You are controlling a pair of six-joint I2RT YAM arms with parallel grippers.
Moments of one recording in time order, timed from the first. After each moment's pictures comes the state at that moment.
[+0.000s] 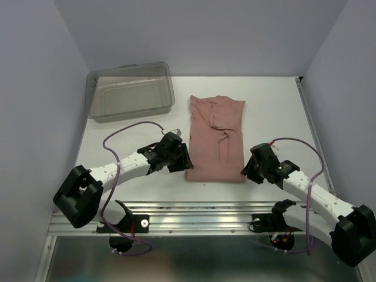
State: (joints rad) left arm -0.76 1.34 0.76 -0.29 0.06 -0.87; right arm 0.50 0.96 0.52 -0.59 0.18 1.02
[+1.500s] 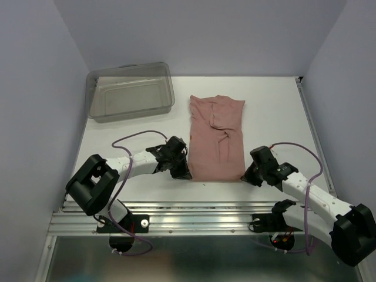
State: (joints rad) left arm -0.77 1.49 0.72 -0.27 0.19 -0.97; right arm 0.50 0.95 0.45 -0.56 0.10 1.09
